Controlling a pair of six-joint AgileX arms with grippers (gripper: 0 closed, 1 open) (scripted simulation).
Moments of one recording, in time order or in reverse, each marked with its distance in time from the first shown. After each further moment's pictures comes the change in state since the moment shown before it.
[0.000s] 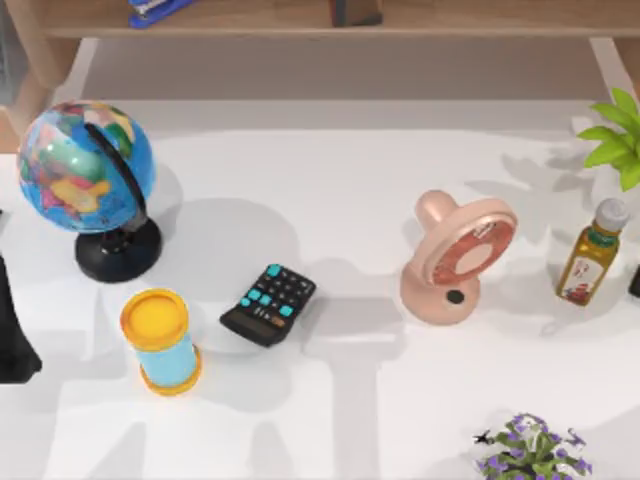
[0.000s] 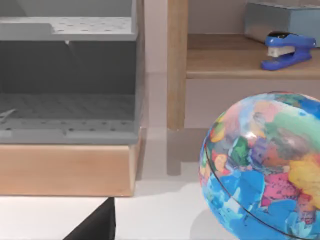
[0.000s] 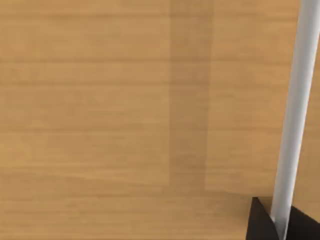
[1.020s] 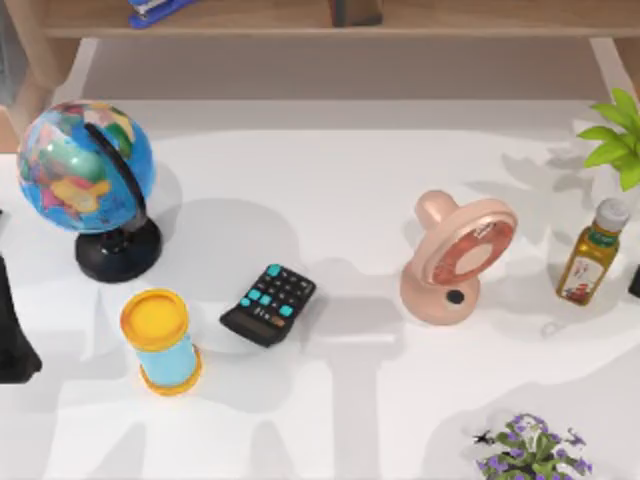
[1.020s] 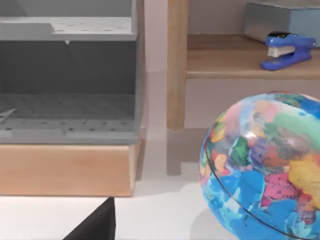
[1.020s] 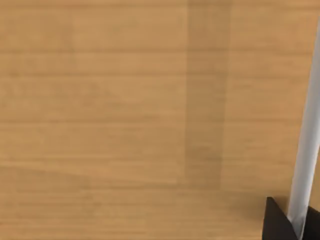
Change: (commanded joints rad) left arm 0.000 0.000 0.000 0.000 0.000 0.000; right arm 0.061 0.127 0.283 -0.162 0.067 0.001
